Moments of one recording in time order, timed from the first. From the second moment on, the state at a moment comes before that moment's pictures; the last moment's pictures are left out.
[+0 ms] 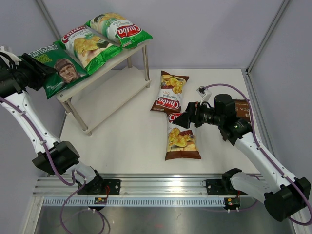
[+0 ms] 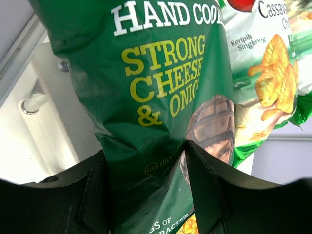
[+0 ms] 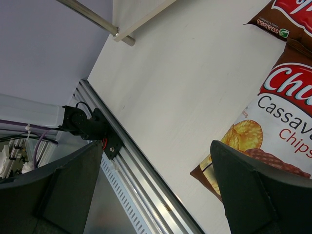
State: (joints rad) left arm 0.68 1.57 2.08 -1.08 0.63 -0.41; right arm 0.43 1.02 0.90 -0.29 -0.59 0.50
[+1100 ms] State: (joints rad) left arm 0.62 1.55 2.04 -1.07 0.58 -0.41; right arm 0.43 1.02 0.90 -0.29 -0.59 0.49
